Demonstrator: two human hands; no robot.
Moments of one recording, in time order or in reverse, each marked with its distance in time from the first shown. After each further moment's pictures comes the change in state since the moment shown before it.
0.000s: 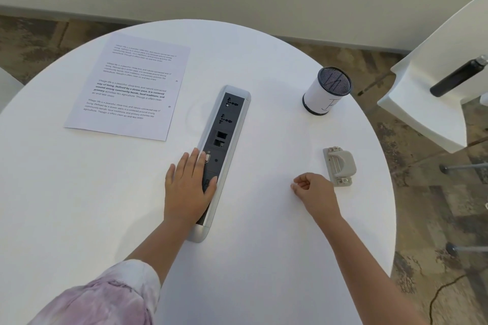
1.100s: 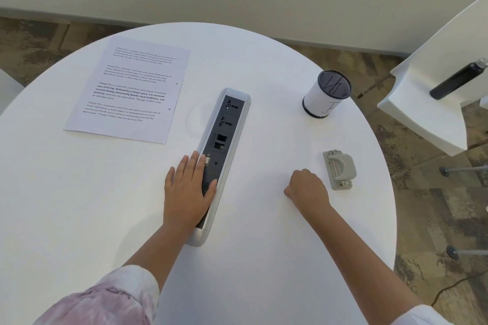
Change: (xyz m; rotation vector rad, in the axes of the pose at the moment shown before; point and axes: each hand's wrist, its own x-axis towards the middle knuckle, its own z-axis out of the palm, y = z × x) left_hand -0.001 0.000 0.000 -0.016 0.006 -0.002; right_hand 0.010 -0.040 0.005 -0.625 -0.148 -0.067
